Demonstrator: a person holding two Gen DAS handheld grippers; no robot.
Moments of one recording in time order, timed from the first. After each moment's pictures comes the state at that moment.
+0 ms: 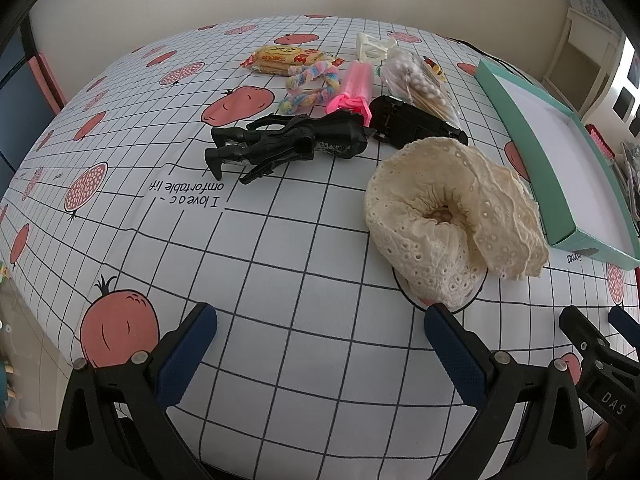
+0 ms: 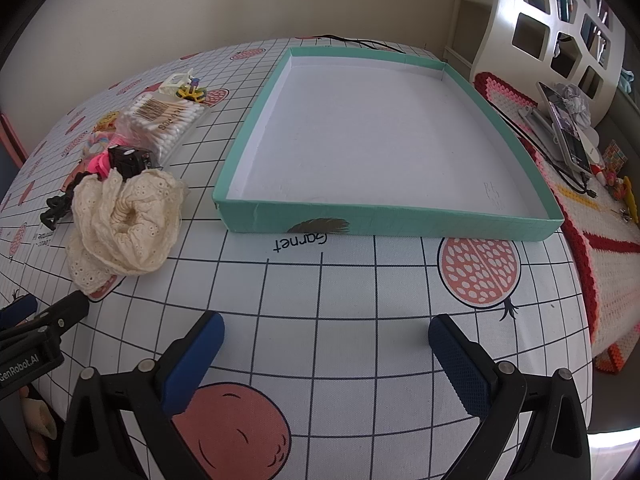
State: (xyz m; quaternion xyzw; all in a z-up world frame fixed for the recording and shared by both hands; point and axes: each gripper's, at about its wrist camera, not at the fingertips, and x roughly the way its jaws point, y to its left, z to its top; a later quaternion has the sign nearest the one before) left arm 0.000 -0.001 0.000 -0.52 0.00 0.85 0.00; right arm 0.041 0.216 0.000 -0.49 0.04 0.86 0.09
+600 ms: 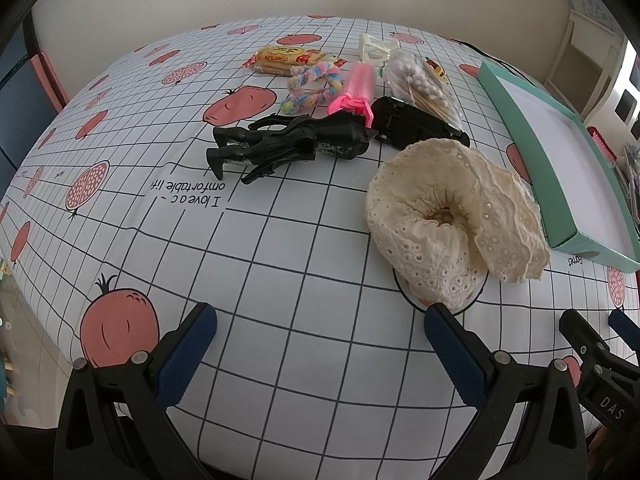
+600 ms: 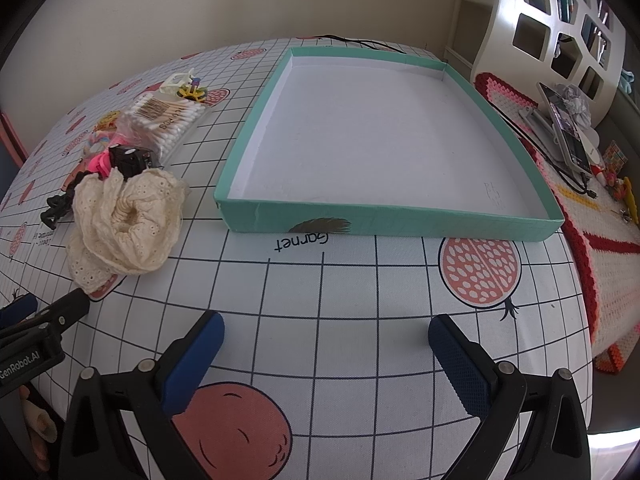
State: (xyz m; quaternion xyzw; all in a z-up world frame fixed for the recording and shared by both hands) left arm 0.000 -0.001 0.002 -0.52 0.00 0.85 0.00; right arm 0.042 0.216 -0.002 -0.49 0.04 0.86 0.09
